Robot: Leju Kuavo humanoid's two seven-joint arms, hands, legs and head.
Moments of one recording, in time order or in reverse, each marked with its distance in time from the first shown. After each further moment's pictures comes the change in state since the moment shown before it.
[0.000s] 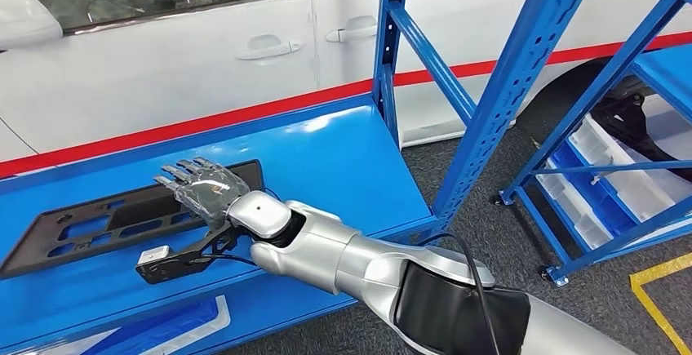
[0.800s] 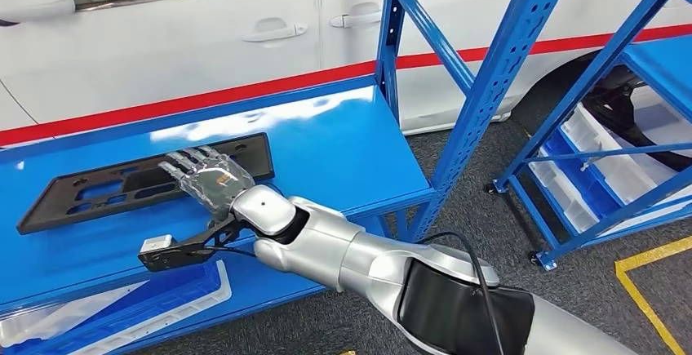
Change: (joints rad) left arm -0.001 0.003 0.000 0.000 -0.001 -0.002 0.006; right arm -0.011 -0.019 -0.006 -0.021 0.031 -0.073 0.051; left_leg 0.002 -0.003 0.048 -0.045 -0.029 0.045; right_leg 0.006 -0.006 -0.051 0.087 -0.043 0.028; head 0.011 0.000
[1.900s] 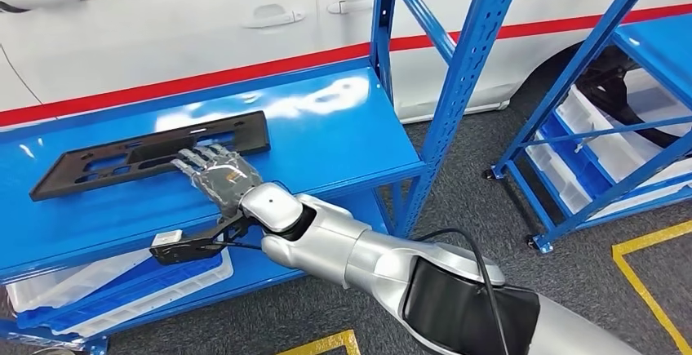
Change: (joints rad) left arm -0.006 0.005 0.000 0.000 0.007 0.003 0.002; right arm 0.002 -0.019 0.000 0.000 0.001 0.007 0.015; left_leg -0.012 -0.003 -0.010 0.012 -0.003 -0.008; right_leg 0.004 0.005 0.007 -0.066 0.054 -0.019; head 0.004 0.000
